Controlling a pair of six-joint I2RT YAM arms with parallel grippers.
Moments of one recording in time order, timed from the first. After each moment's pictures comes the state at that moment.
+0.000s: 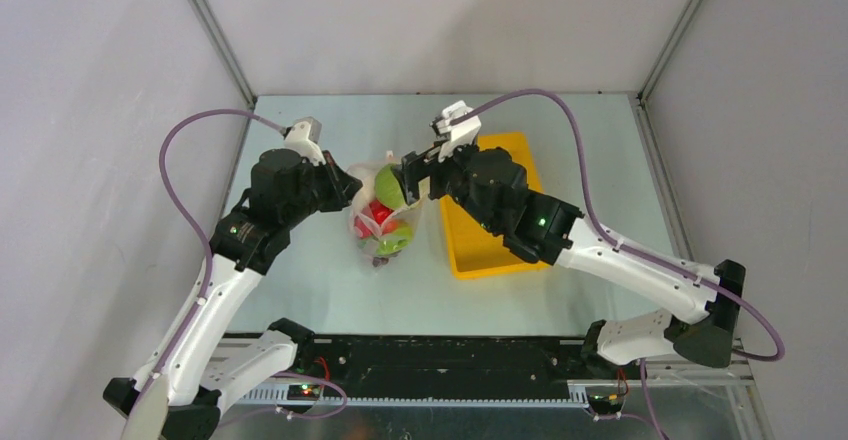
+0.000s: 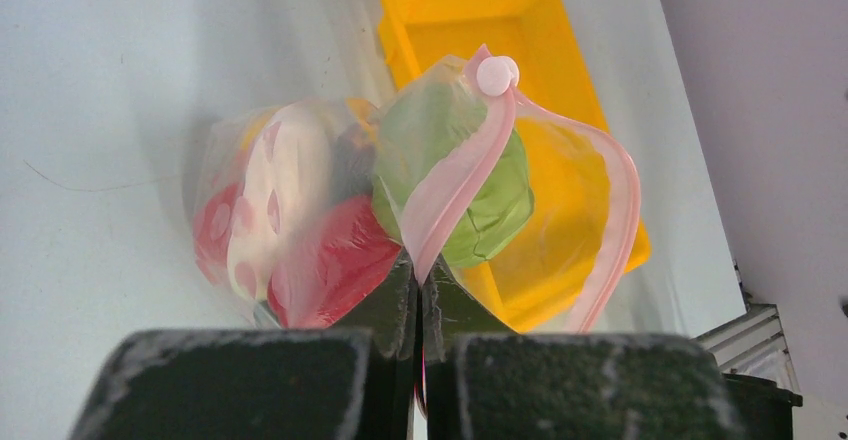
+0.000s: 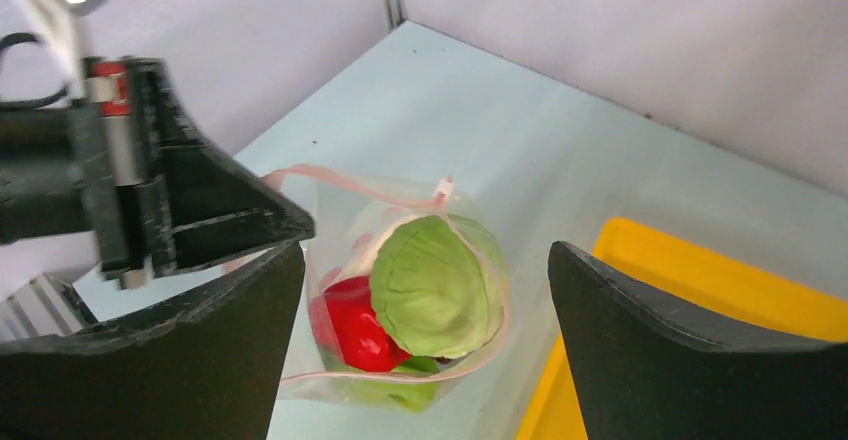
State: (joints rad) left arm -0.41 0.90 1.08 -0.60 0.05 -0.50; right arm 1.11 1.34 1.36 -0.07 0.41 0.10
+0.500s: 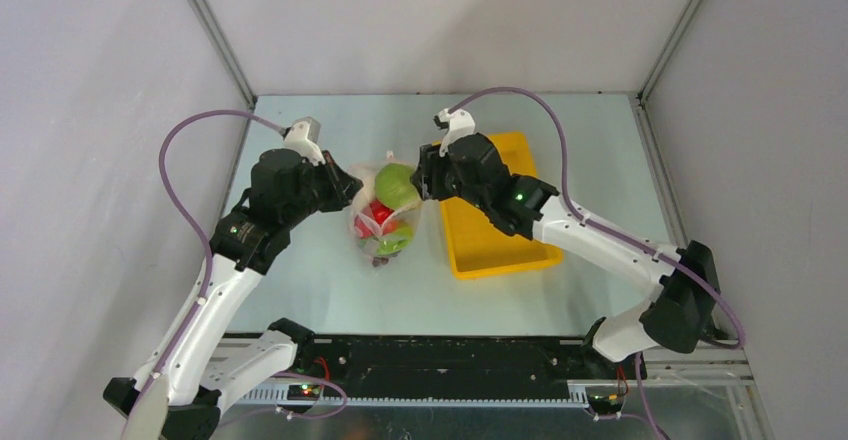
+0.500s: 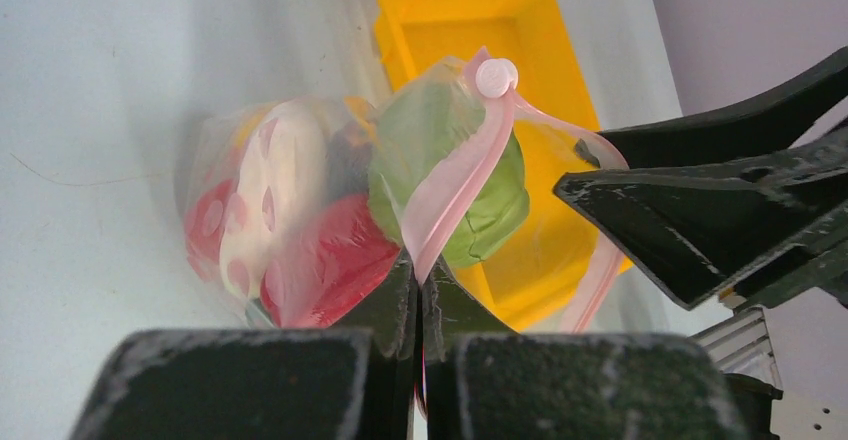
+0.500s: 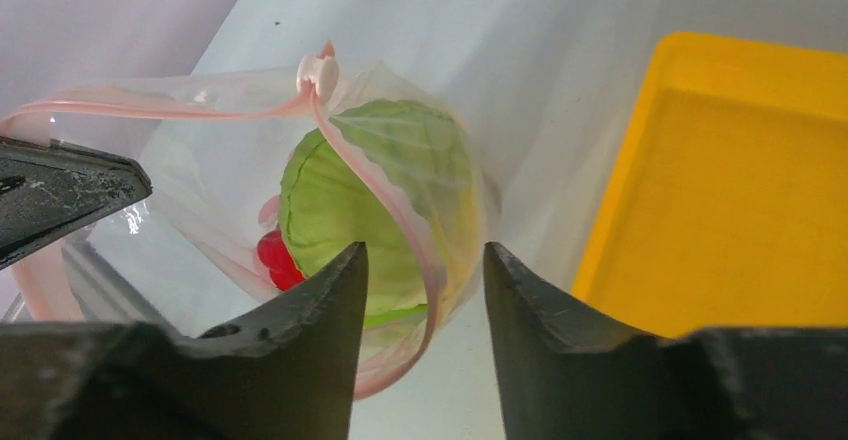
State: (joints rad) left arm -0.41 0.90 1.08 -0.60 0.05 -0.52; right arm 0.91 1.46 1.32 -0.24 0.21 0.43
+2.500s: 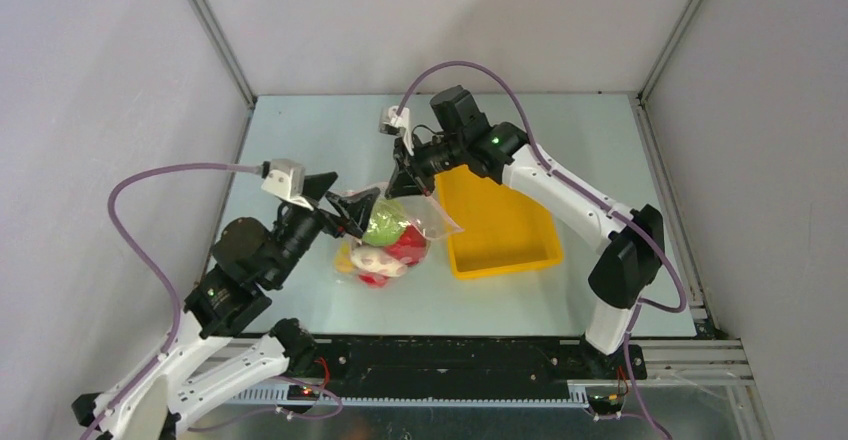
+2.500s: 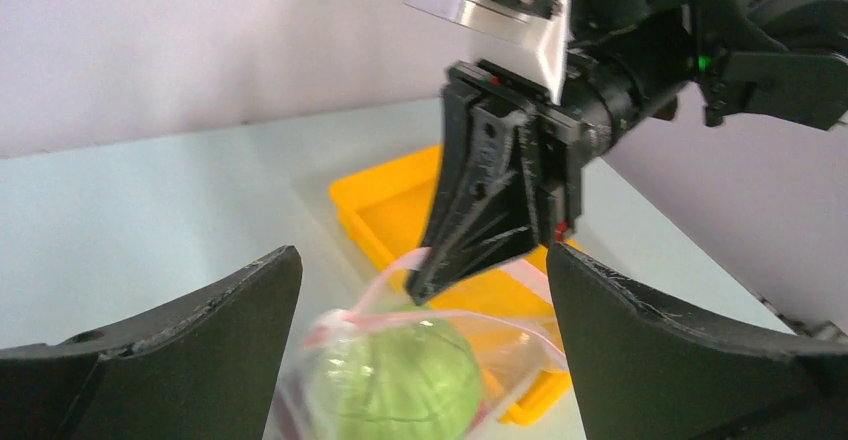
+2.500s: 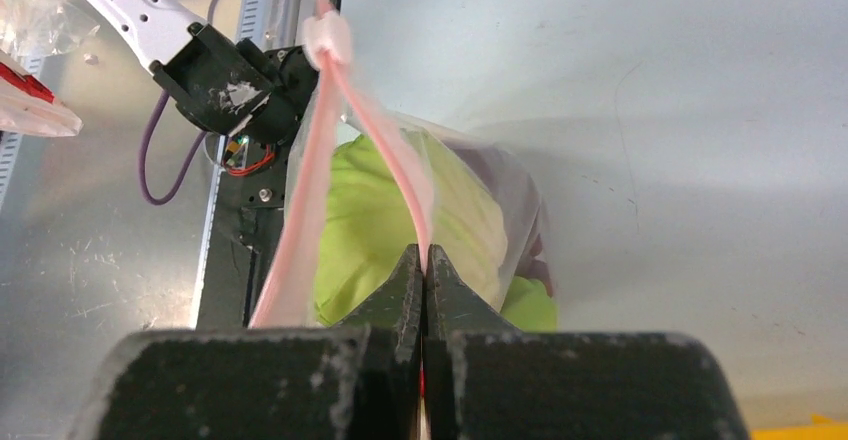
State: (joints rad) left arm -0.82 0.57 0.87 -0.23 -0.28 -0.22; right arm 0.78 1.79 1.77 -0.56 -0.82 -0.24
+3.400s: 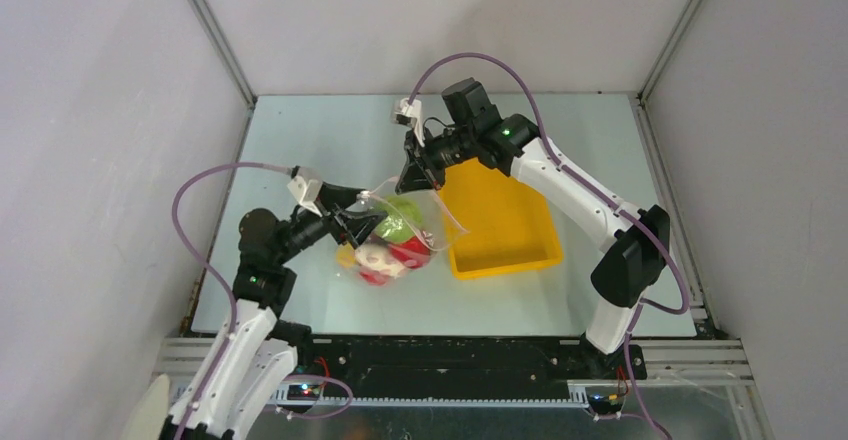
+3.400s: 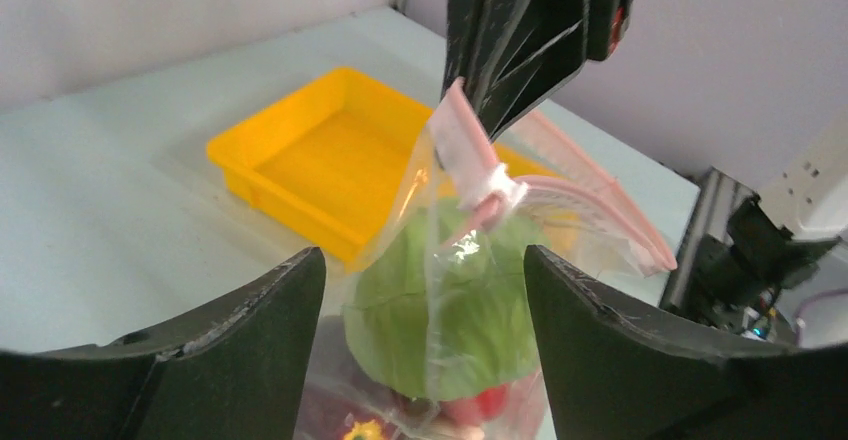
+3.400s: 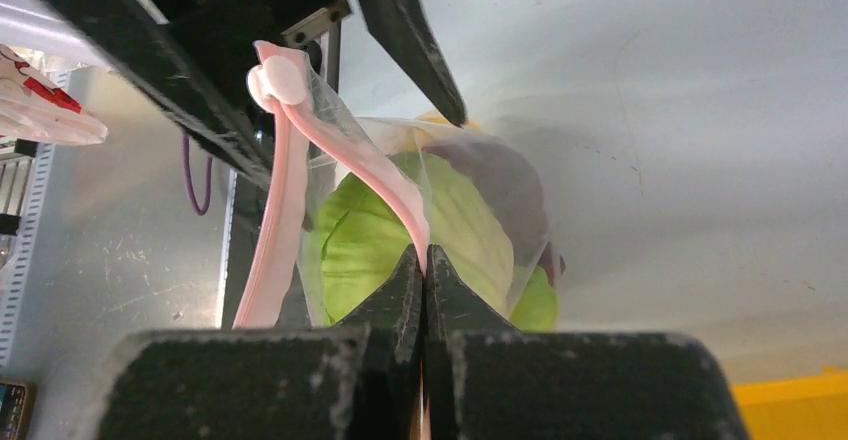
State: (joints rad) left arm -0.22 0.59 0.47 0.22 0.66 -0.29; right arm 0.72 1.77 1.79 -0.64 -0.84 -0.21
